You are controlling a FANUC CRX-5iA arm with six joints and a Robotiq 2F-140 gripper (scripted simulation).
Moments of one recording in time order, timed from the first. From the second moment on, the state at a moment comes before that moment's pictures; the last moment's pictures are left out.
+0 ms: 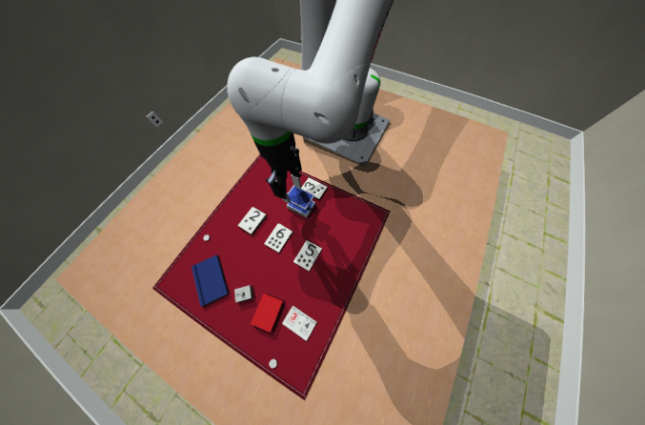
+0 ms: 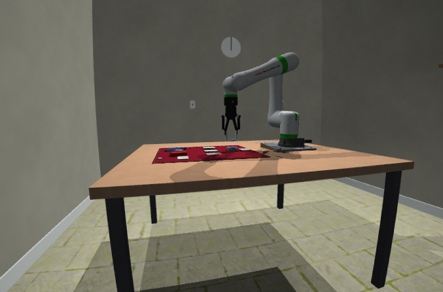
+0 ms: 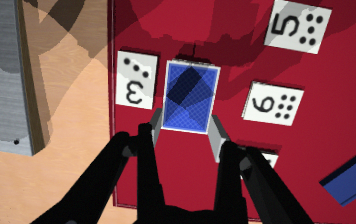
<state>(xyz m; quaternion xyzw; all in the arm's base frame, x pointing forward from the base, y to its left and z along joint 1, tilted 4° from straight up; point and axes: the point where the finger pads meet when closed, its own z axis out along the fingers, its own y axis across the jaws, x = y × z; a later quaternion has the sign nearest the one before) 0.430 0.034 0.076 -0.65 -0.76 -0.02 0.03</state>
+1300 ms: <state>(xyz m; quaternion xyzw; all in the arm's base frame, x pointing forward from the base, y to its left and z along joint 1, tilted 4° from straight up) 0.431 0.030 0.126 -0.65 -0.76 -0.02 0.03</state>
